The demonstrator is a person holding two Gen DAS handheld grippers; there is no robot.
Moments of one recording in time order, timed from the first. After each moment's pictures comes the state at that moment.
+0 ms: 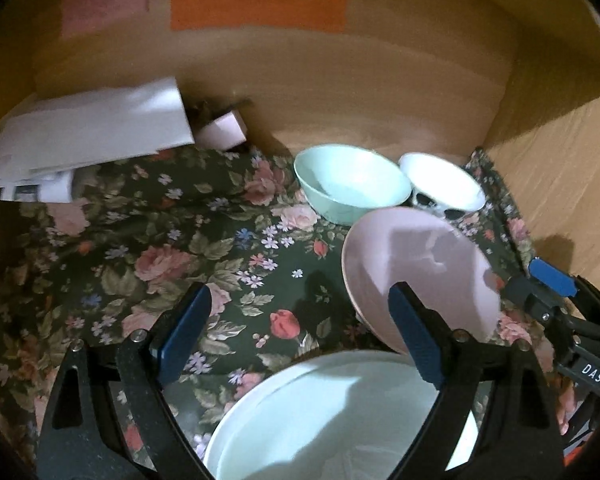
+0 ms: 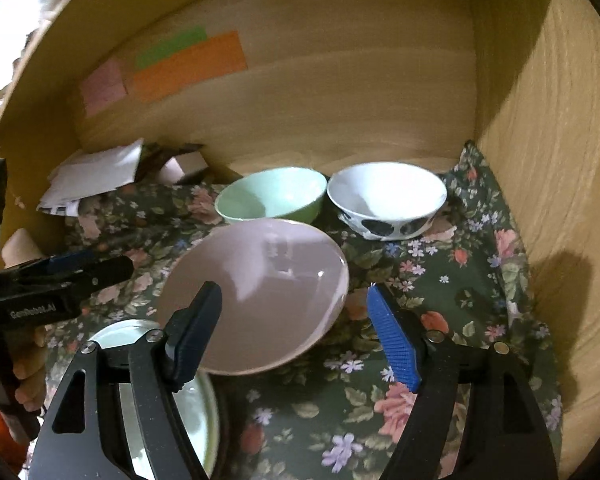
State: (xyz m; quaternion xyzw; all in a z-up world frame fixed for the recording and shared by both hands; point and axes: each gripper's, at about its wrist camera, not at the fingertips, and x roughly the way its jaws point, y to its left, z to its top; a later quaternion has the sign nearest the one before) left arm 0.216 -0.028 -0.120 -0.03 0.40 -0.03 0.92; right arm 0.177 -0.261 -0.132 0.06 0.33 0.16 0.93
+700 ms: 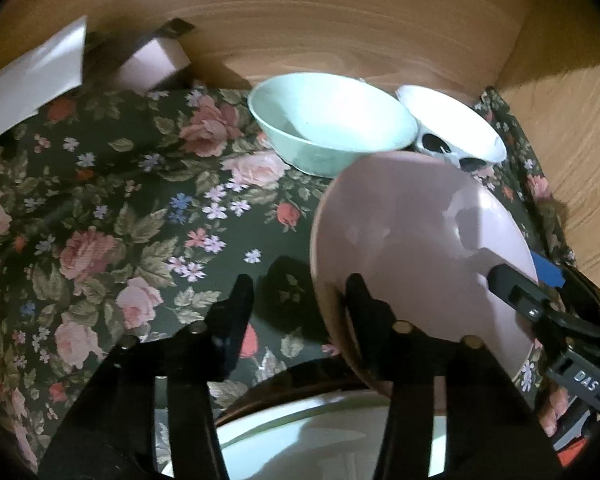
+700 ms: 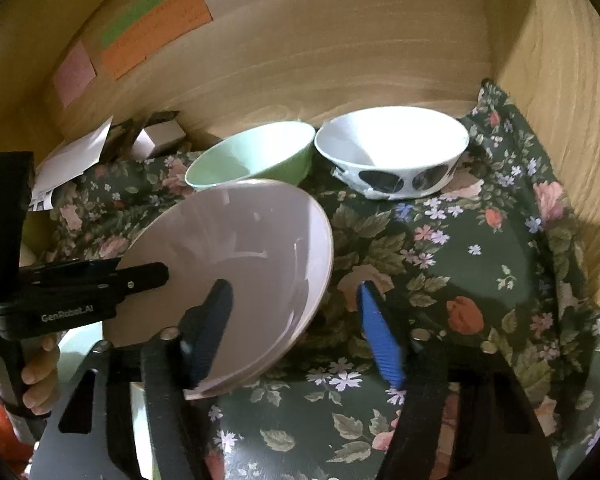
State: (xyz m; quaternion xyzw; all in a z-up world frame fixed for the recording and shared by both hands) left arm 0.268 -0.059 -0.174 -0.02 0.48 -0.07 0.87; right arm 0.217 -0.270 -0.175 0.09 0.39 0.19 0.90
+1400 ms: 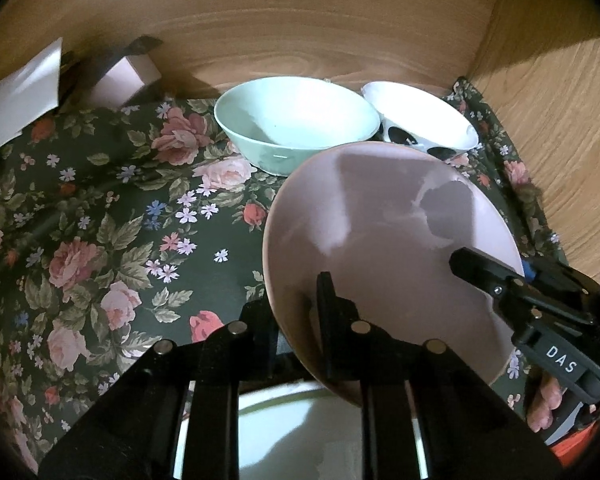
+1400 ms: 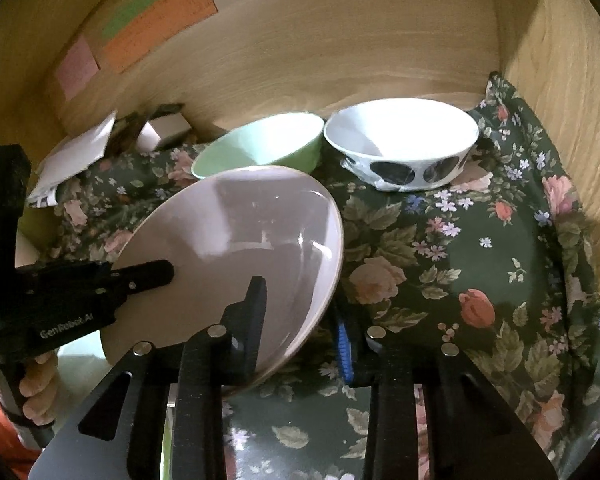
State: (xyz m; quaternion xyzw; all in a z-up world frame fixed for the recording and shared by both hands) left arm 0.257 -0.075 -0.167 0.00 0.47 -0.09 0.88; right arm 0.214 -0.268 -0.172 0.10 0.39 0.19 0.89
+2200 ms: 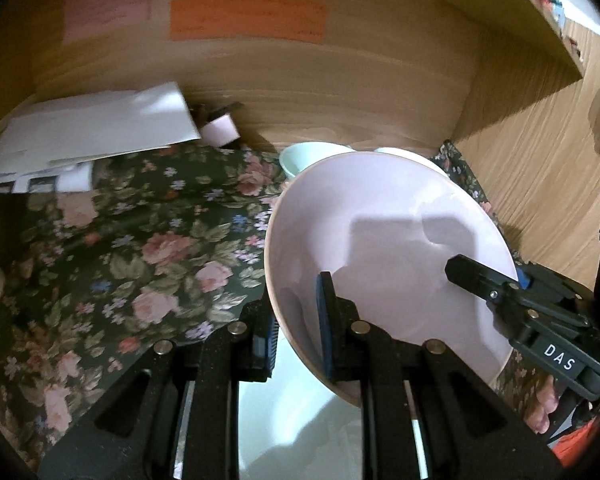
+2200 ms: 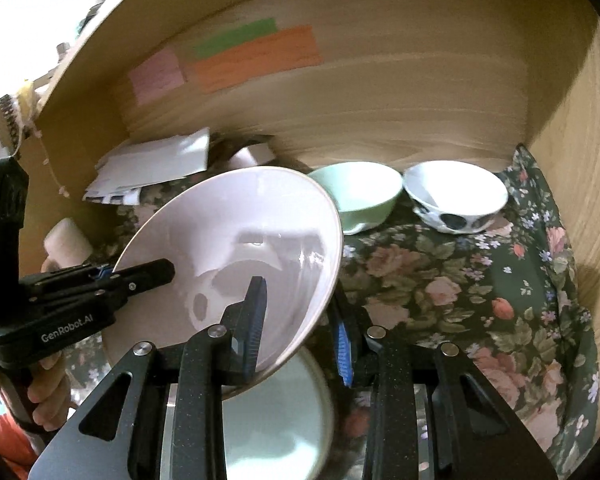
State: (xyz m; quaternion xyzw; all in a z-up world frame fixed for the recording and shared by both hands) left arm 0.159 -0.011 -0.107 -0.04 0.37 -0.07 0.92; right arm 0.149 -0.211 -0.110 0.07 0.33 0.23 0.91
